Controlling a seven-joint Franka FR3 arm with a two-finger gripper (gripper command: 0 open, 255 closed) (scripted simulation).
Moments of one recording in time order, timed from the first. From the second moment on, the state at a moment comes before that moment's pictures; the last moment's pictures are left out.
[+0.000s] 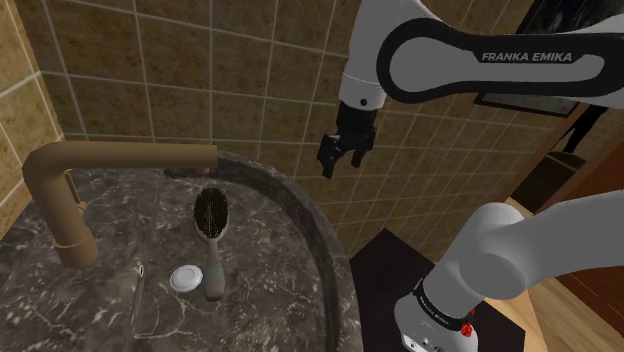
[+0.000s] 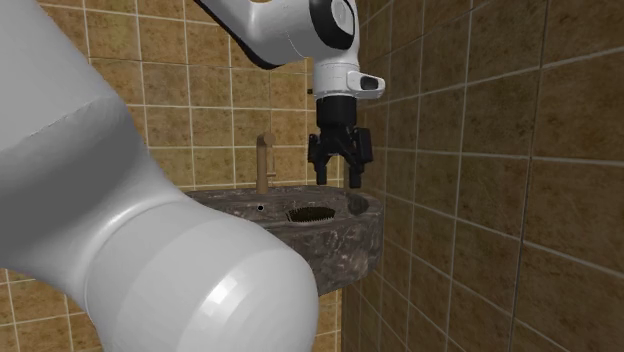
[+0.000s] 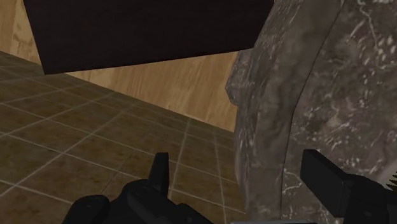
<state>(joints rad) 0.08 -0.64 0.23 -2.45 0.09 1.77 0.37</state>
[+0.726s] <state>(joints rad) 0.10 -0.34 0.44 -2.32 0.13 1.99 0.65</state>
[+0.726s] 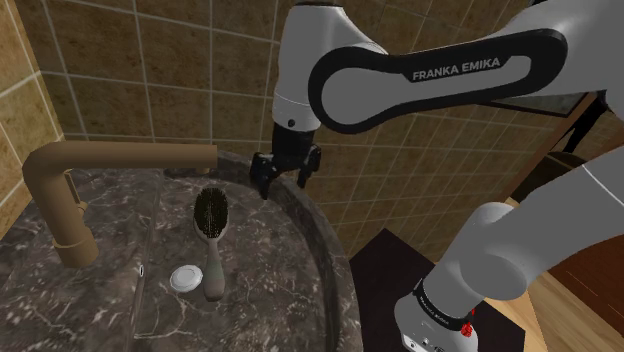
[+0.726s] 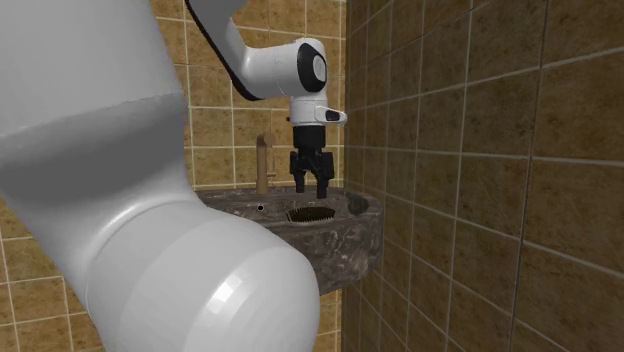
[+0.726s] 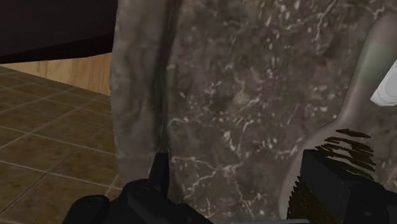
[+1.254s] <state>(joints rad) 0.11 -0.06 0.56 -2.13 0.02 2.10 0.88</state>
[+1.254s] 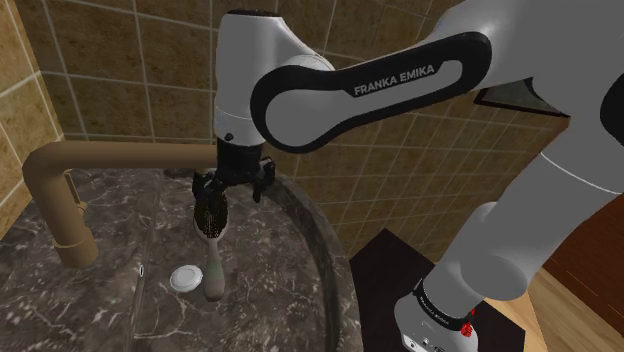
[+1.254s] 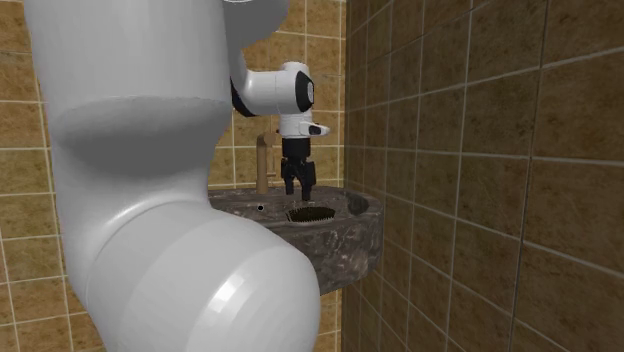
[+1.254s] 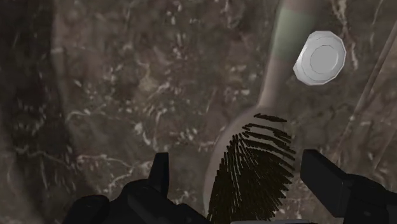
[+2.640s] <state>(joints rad) 0.13 0.11 0.58 -2.09 -0.09 2.22 1.01</state>
